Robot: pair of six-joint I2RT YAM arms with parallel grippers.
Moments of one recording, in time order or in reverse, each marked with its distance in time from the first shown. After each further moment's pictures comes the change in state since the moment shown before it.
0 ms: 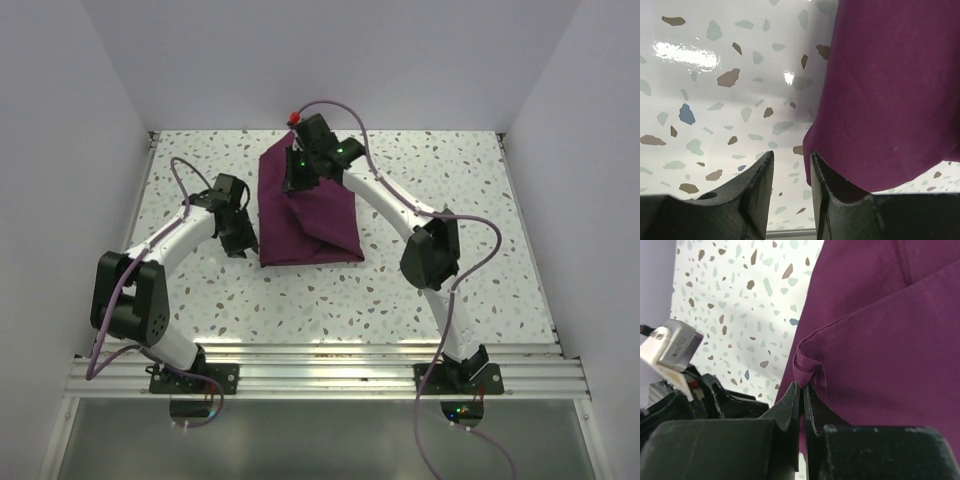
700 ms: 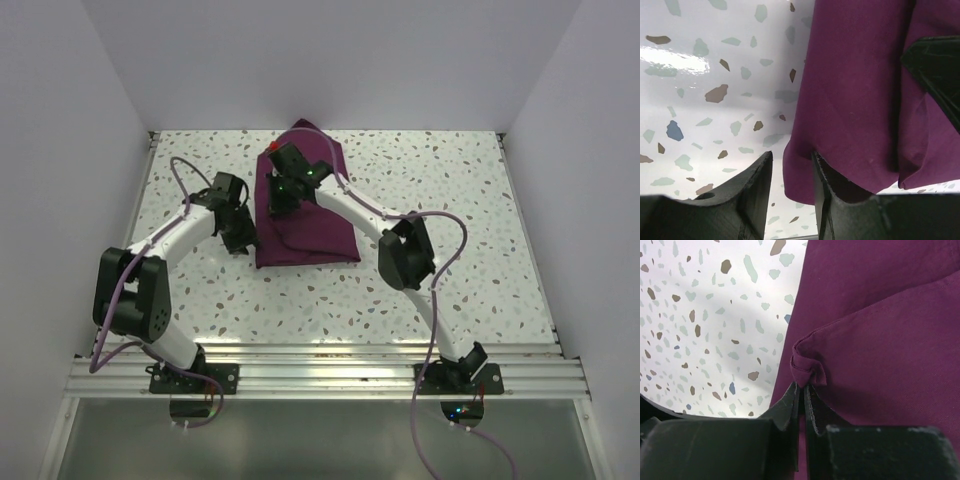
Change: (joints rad) left arm 0.017 0.031 -0.001 0.064 0.034 0.001; right arm 0.106 0.201 0.042 0.060 0.066 0.066
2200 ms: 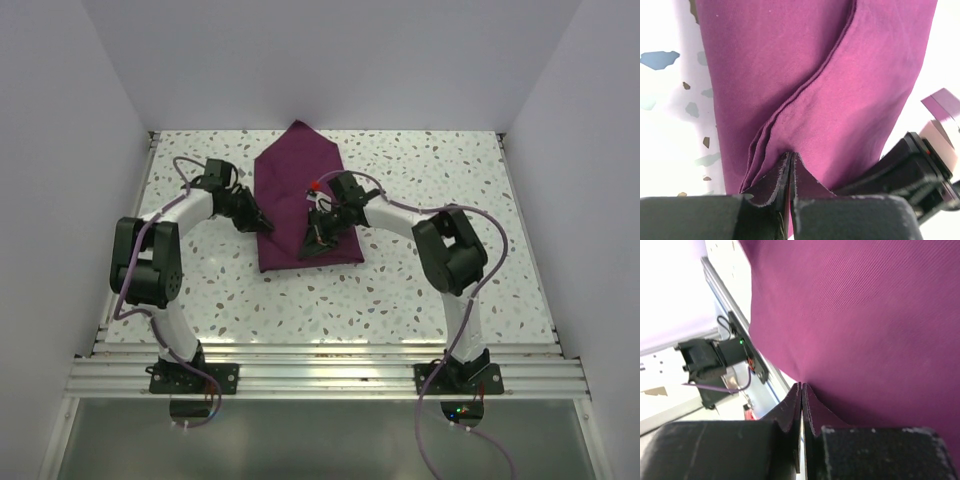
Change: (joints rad) left arm 0.125 0.233 0.127 0.211 0.450 -0.031; right arm -0.181 -0.333 -0.848 0.358 -0.733 -0.013
